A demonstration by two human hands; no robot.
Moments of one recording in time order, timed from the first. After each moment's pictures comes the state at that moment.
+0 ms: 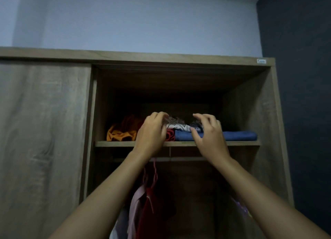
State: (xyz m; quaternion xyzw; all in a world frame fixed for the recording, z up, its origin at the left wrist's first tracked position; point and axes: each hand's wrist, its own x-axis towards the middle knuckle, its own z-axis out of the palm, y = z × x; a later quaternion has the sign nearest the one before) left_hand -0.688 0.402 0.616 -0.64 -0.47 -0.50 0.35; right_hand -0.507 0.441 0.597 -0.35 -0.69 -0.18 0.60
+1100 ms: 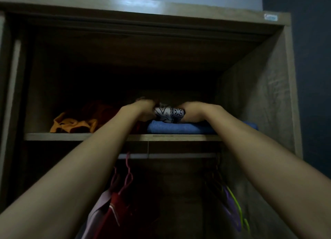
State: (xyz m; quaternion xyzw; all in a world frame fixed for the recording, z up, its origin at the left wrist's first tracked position) left_hand -0.655 0.554 0.688 -0.69 -0.67 -0.21 0.19; right_hand -0.476 0.587 0.689 -0.46 -0.86 -0.14 0.17
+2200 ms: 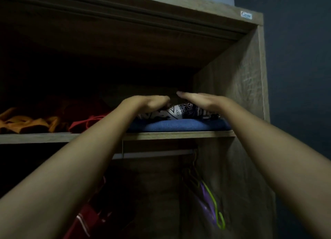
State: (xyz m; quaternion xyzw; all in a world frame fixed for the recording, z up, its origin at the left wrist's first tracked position) left_hand -0.579 0.573 0.698 -0.75 -0.60 -0.27 -0.02; right_hand -0.394 0.575 0.700 -0.55 -0.78 0.05 0.31
